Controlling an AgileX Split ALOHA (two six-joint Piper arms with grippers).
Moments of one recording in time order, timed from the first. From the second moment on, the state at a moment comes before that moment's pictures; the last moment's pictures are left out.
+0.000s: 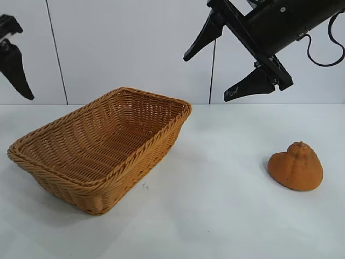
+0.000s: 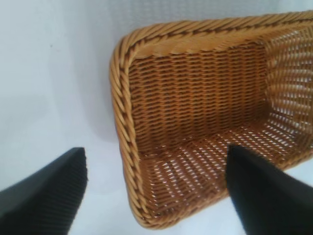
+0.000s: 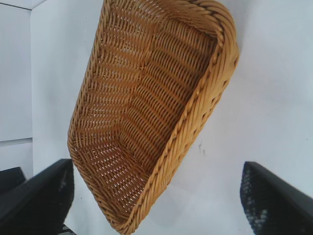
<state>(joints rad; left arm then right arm) -0.28 1.46 -0.88 -0.13 0.63 -1.17 0.24 1.79 -1.26 0.89 0.78 -0.29</state>
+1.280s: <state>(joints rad) -0.25 1.81 -0.98 -0.16 0.52 -1.10 0.24 1.79 -1.26 0.89 0.78 -0.29</state>
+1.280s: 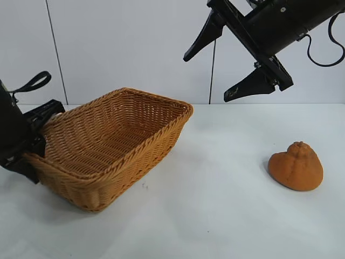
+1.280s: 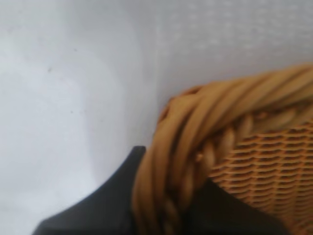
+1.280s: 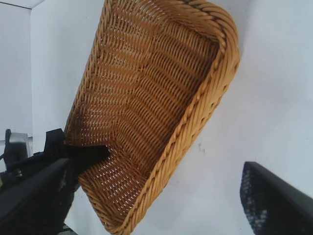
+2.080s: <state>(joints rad) -0.17 2.03 -1.52 -0.35 1.01 -0.24 0.24 1.79 -1.26 0.89 0.81 -0.29</state>
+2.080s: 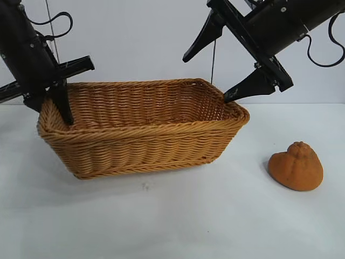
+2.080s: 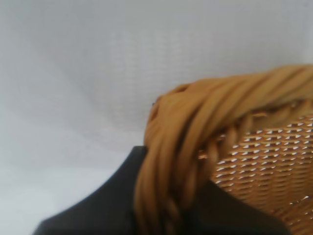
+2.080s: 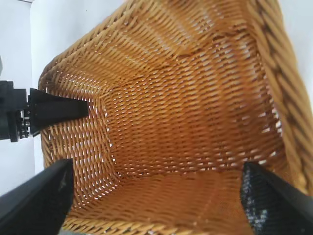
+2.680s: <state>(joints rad) -0.20 2.13 -1.53 -0.36 0.96 -0.13 0.24 1.79 -1.26 0.89 0.82 -0.29</state>
